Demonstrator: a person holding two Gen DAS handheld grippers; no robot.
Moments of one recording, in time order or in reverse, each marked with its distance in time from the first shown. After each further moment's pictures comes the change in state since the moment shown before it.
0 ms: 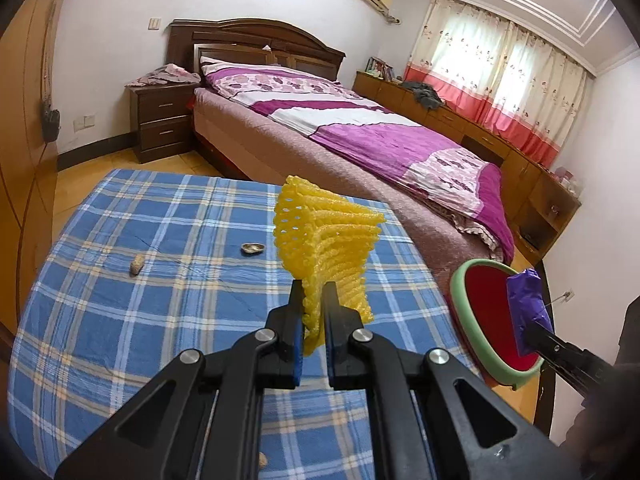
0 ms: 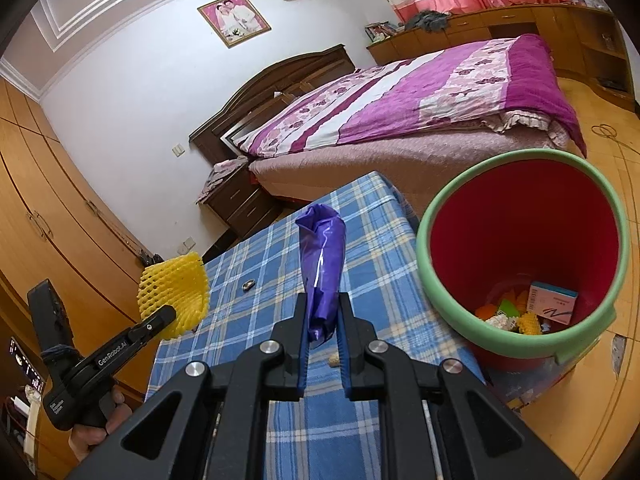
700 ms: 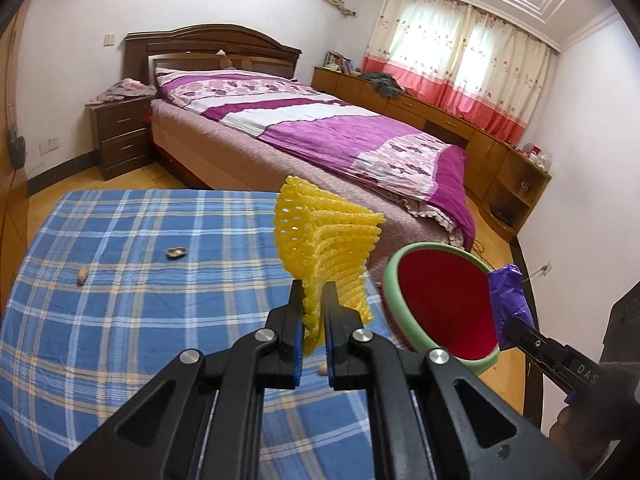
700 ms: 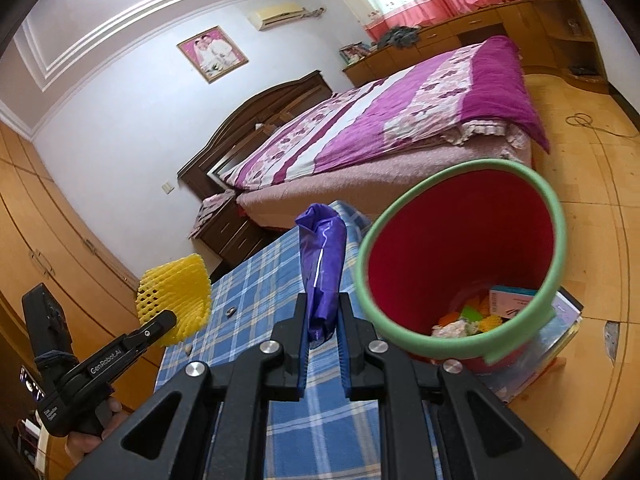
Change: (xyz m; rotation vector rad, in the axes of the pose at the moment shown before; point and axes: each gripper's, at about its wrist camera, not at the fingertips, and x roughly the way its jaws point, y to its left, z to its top) left arm -0.007 -0.084 -0.009 0.105 0.012 -0.099; right arm -0.058 -0.053 -0.001 0.092 -0.102 -0.021
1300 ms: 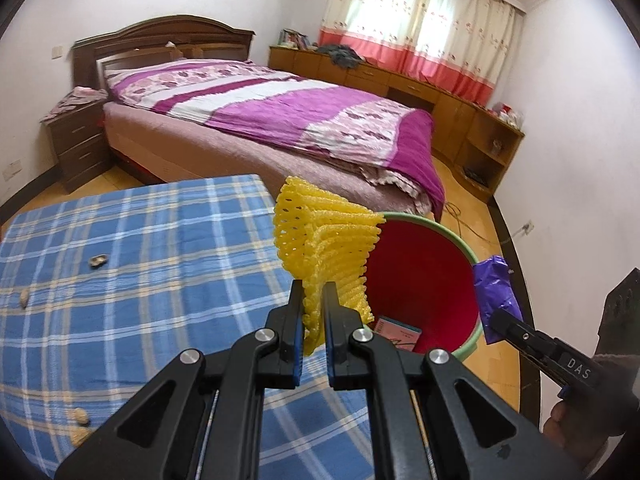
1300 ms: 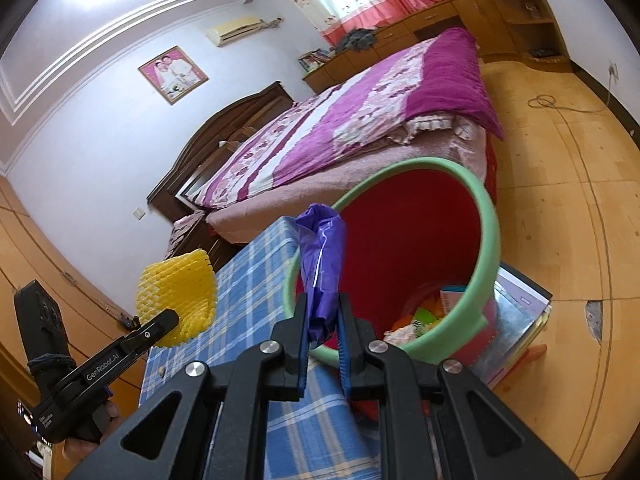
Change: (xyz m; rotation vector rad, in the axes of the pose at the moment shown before) left arm 0.056 -0.077 -0.005 0.122 0.098 -0.090; right arm -0.009 -0.064 0.011 0.109 -0.024 -0.088
